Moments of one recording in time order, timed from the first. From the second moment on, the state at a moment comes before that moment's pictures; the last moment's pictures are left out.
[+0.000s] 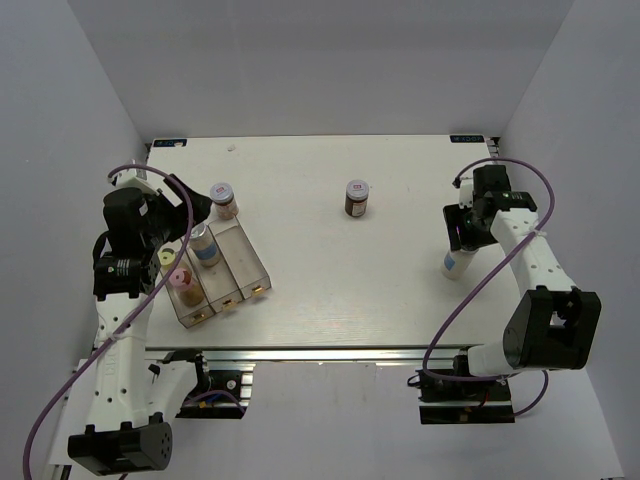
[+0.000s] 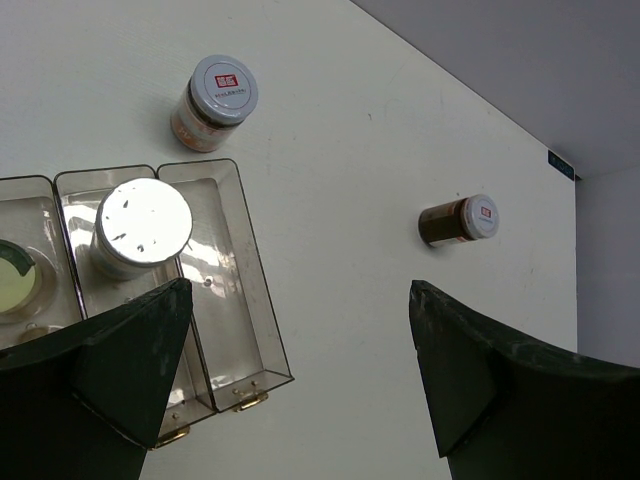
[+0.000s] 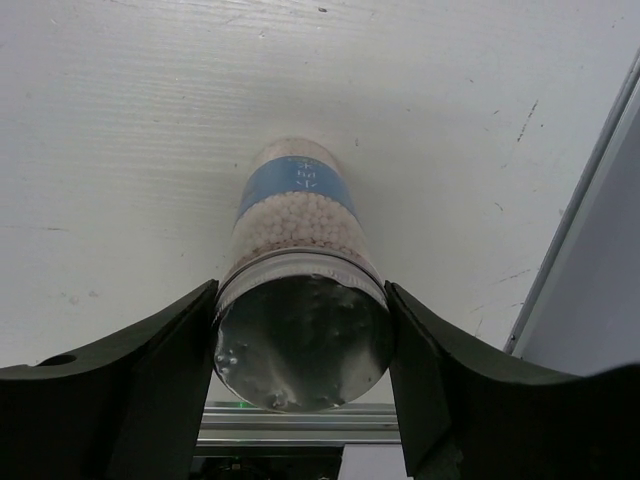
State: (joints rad) left arm 0.08 0.88 1.09 -0.61 0.15 -0.54; right arm 0.01 1.41 1.17 -0.90 0.03 -0.20
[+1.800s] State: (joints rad) left arm 0.08 0.54 1.31 -0.85 -0.16 -0.55; right arm 1.06 2.21 2.24 -0.60 -0.58 -0.26
